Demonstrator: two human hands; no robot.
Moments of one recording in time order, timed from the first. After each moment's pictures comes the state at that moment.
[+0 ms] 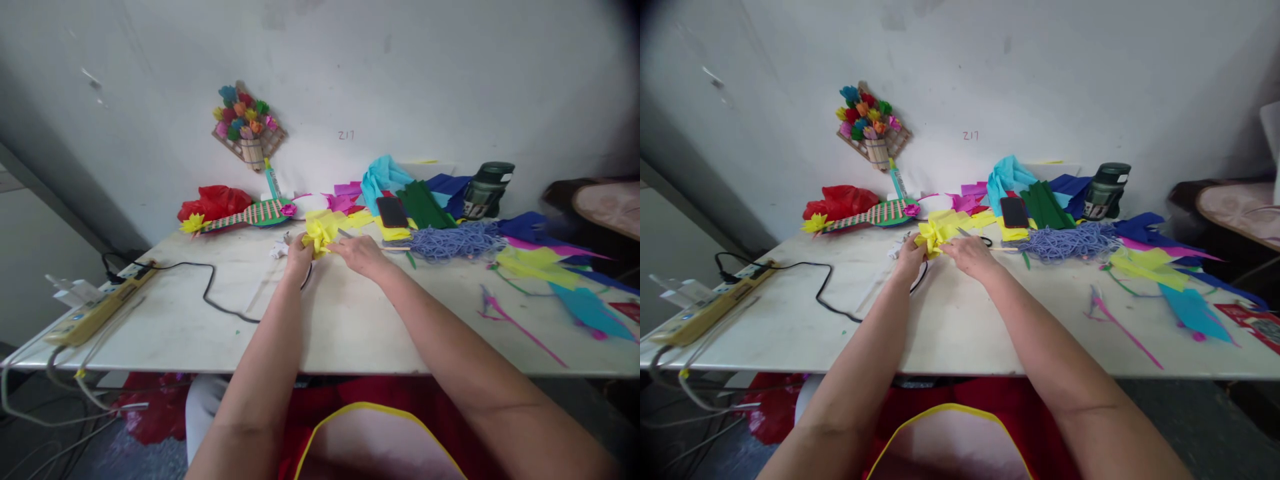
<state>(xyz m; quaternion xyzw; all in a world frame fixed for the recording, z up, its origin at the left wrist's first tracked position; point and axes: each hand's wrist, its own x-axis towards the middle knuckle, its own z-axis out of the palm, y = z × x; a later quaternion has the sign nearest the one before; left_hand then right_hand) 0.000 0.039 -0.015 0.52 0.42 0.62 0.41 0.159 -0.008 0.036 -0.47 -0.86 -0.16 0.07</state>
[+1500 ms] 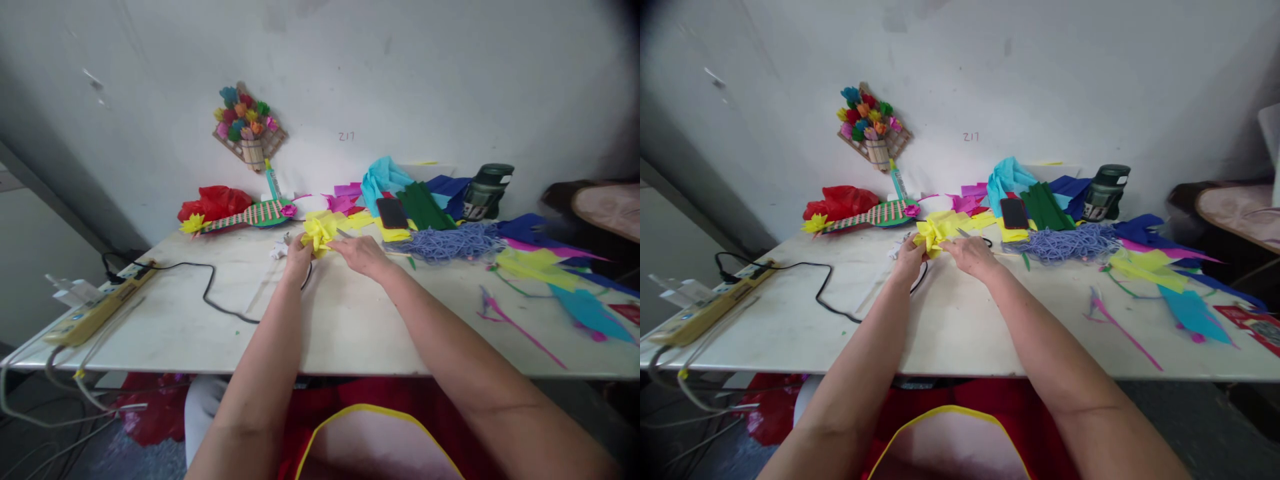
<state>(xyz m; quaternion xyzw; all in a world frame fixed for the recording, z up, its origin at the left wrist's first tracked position) 0.001 0.033 -0.009 0.50 0.37 0.62 0.48 0.163 -0.002 0.032 -0.47 -0.86 -0.15 0.10</state>
